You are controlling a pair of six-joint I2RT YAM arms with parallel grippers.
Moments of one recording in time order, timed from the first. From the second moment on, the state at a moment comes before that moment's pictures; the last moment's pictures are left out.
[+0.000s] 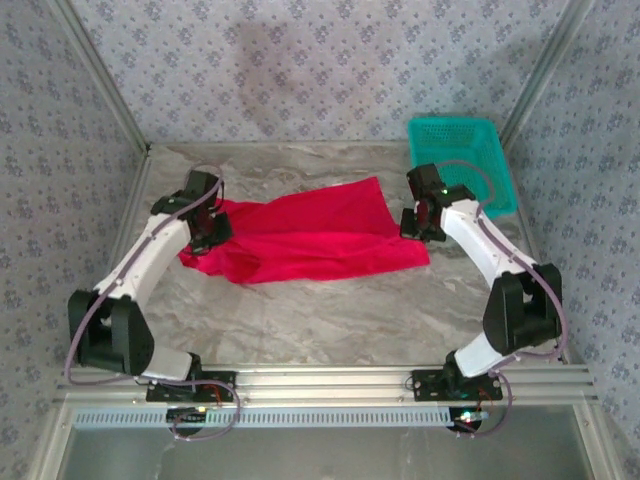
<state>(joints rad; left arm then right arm) -0.23 1.39 1.15 -0.94 -0.09 -0.55 0.28 1.52 1.22 -0.93 0.09 0.41</state>
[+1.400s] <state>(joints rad) -0.13 1.88 1.23 -0.73 -0.06 -0.75 0.34 2.20 1.69 -0.76 -0.16 0.46</state>
